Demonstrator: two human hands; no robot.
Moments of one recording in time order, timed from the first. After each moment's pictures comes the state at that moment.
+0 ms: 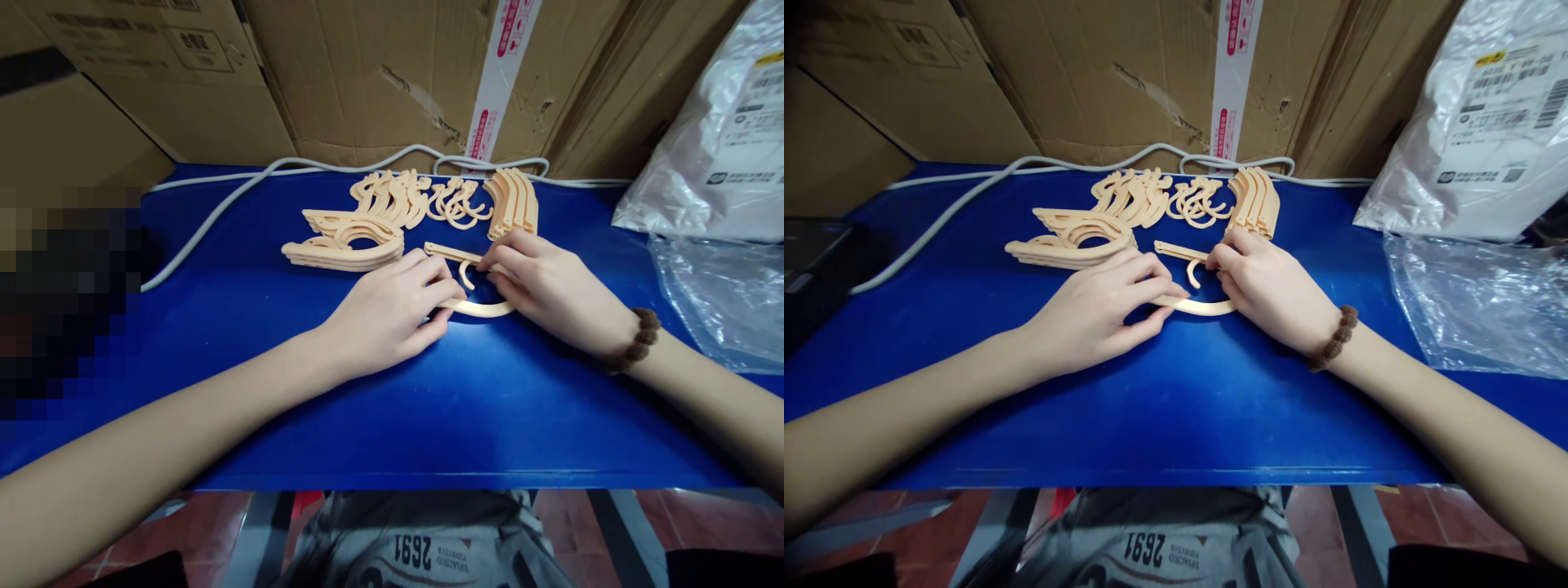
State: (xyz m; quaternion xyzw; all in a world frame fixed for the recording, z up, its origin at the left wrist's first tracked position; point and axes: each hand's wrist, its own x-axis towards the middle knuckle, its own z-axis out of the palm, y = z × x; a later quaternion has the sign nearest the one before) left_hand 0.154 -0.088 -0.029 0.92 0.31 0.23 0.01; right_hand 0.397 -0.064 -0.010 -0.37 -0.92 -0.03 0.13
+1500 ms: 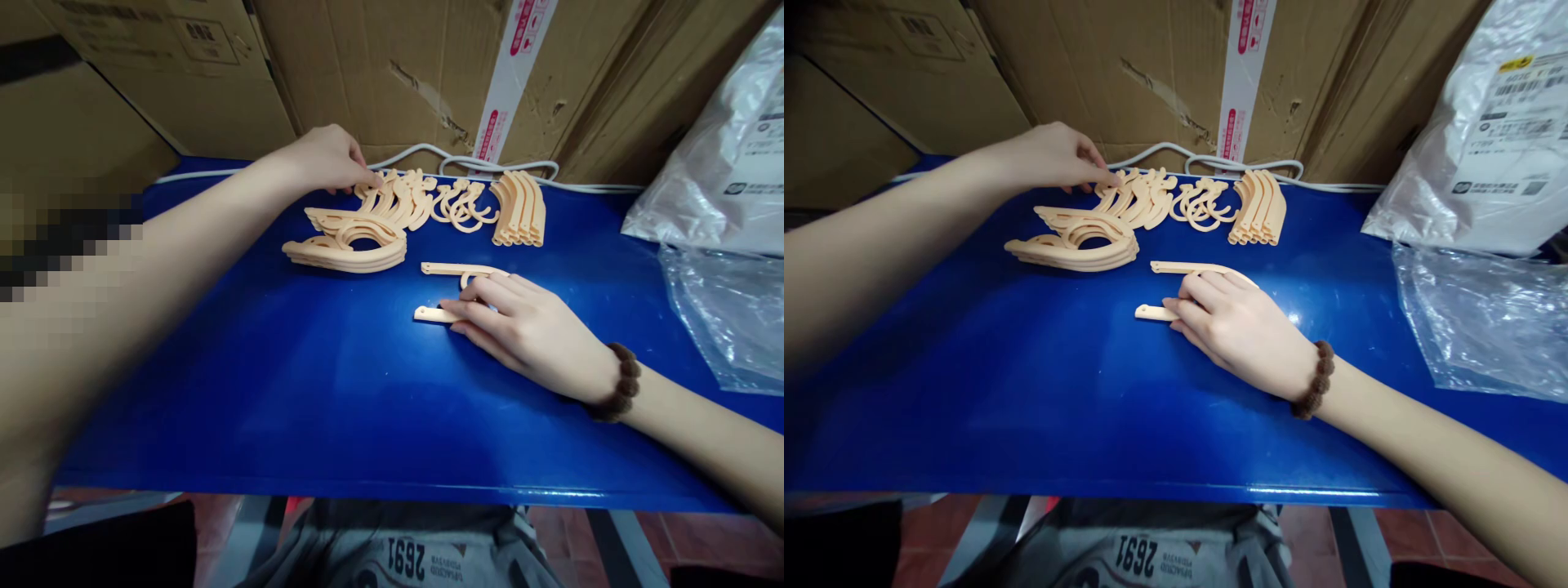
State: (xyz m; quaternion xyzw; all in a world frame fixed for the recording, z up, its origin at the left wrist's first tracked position) left_hand 0.095 0.079 0.003 0.67 0.70 0.18 0.16; right_hand 0.374 -0.088 -0.014 -0.23 -0.96 -0.08 0.15
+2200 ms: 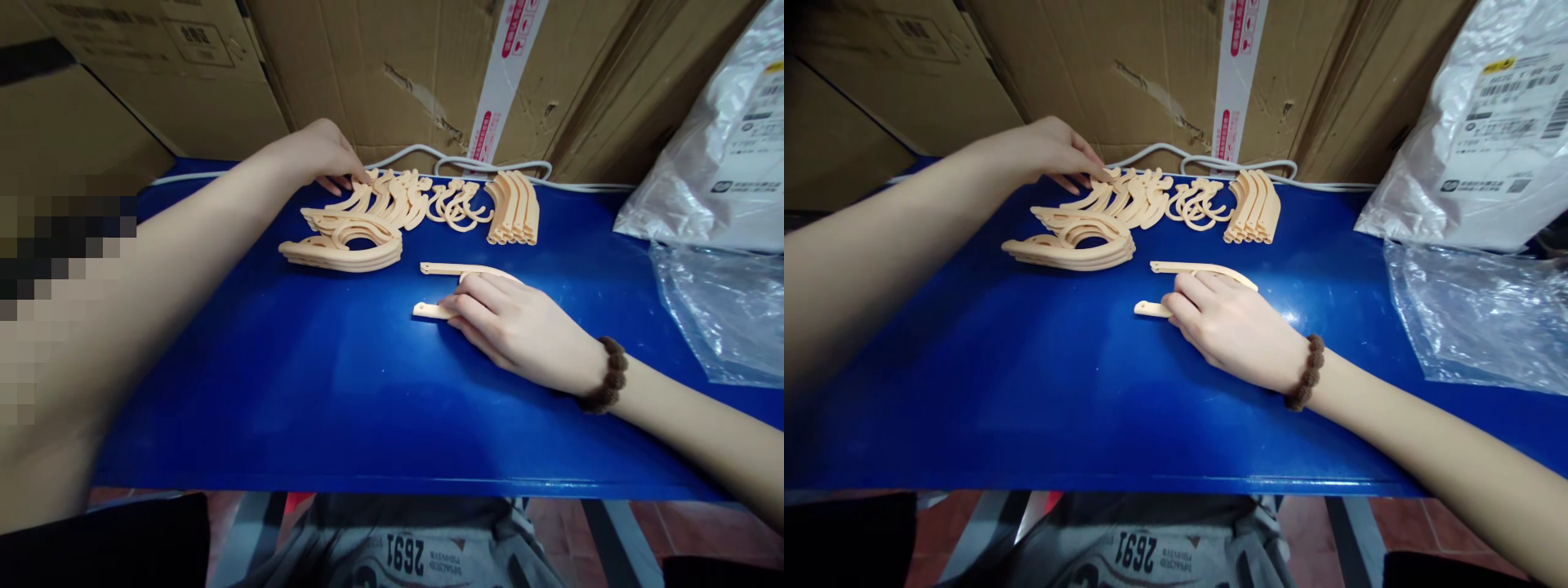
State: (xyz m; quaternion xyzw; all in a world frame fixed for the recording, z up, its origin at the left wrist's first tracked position) left_hand 0.092 0.111 -0.002 0.63 0.70 0.21 0.25; right_hand 0.373 -0.087 -0.016 -0.25 -0.96 -0.06 0.11
